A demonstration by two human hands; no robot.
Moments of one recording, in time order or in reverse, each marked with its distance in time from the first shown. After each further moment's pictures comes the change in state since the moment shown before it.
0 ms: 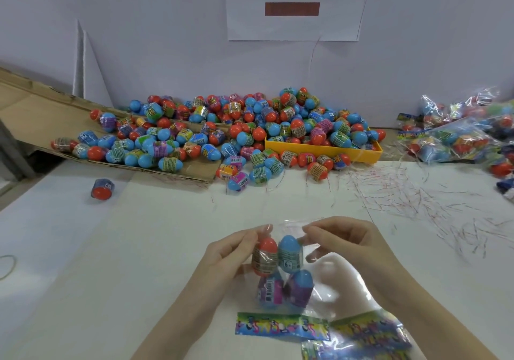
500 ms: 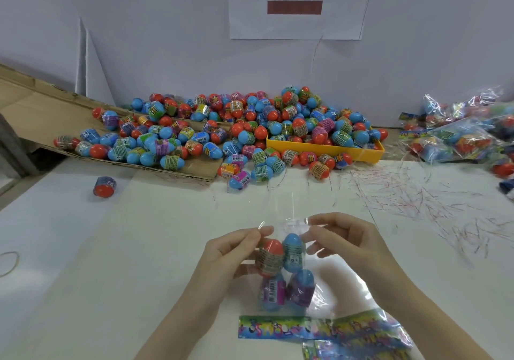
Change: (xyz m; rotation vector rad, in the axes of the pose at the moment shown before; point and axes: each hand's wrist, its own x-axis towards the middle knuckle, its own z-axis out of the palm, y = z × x) left_hand 0.001 -0.003 0.000 -0.001 0.066 0.018; right_hand -0.004 -0.001 0.005 -0.077 0.042 -0.013
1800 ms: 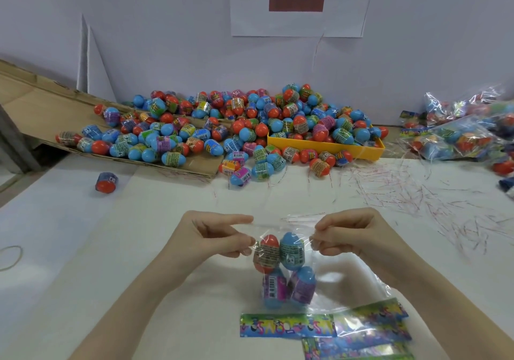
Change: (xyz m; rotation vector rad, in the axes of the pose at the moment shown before) left_hand 0.014 0.020 -0.037 0.211 -0.157 0.151; right_hand 0.014 0.000 -0.024 0.088 -0.164 0.102
